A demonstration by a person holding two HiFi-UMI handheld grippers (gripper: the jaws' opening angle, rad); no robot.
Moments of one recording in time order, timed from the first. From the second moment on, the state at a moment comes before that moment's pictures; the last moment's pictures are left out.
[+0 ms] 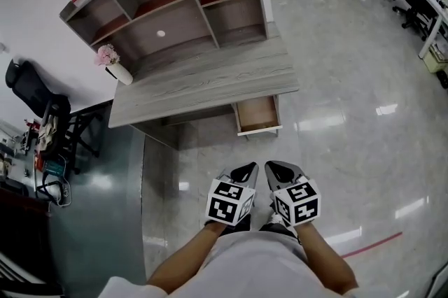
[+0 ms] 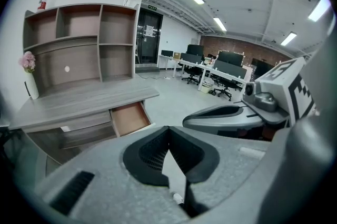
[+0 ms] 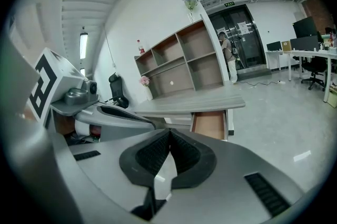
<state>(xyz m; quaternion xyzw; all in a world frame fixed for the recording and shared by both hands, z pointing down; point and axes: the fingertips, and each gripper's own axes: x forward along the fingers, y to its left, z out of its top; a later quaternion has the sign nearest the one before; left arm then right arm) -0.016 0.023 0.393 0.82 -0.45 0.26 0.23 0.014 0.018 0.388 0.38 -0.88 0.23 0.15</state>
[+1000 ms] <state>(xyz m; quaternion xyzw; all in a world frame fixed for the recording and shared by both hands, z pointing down) -0.030 -0.088 0.454 0.86 -0.35 0.30 0.20 0.019 -0.074 0.481 0.49 -0.80 0.33 0.07</state>
